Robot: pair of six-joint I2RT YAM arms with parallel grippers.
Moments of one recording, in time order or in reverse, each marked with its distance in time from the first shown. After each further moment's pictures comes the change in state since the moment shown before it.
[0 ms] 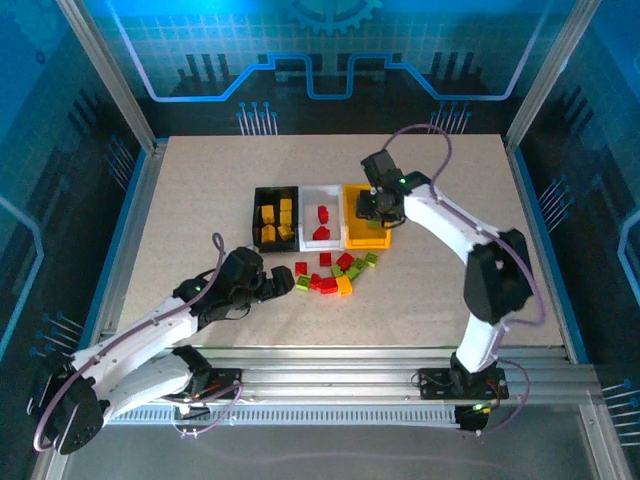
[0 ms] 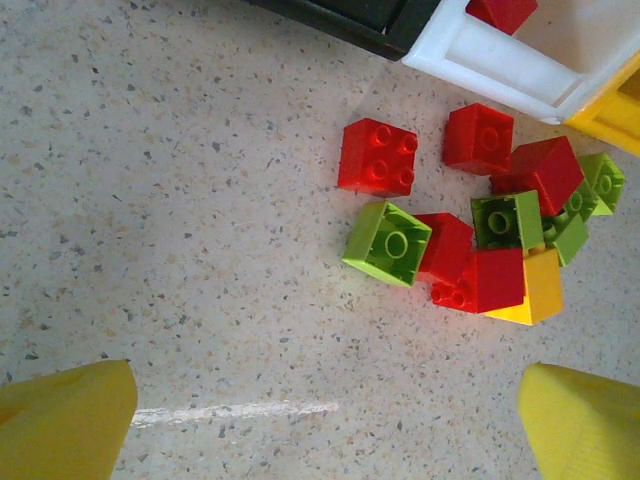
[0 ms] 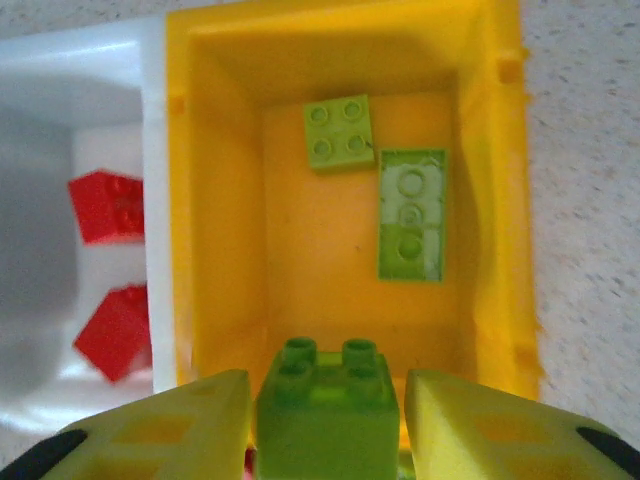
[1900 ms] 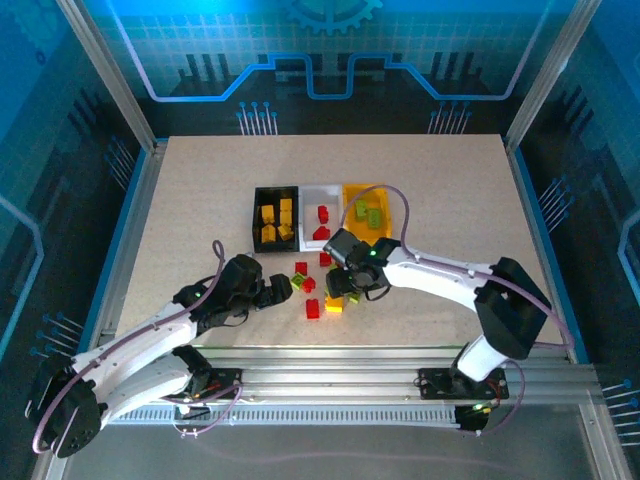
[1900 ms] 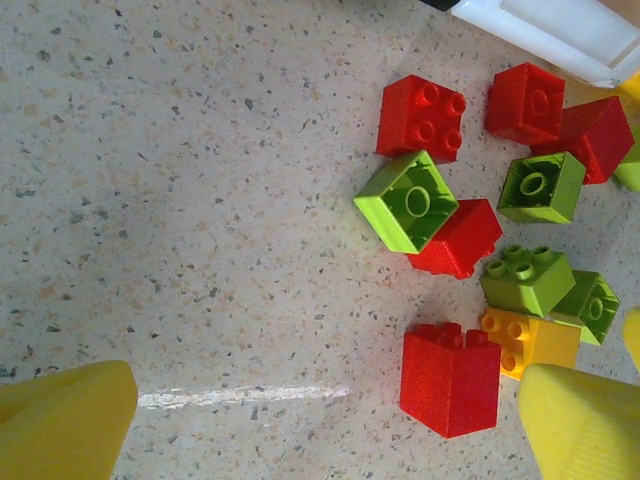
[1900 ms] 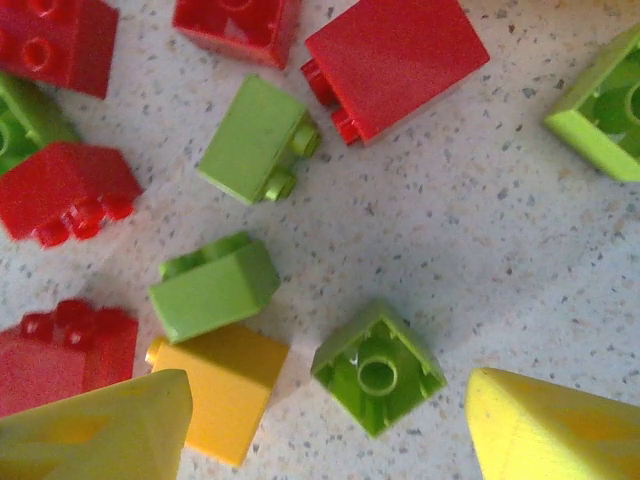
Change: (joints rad) left arm -0.006 -0.022 -0.067 0.012 0.008 -0.001; right arm 0.406 -0.228 -0.443 0.038 0.026 0.108
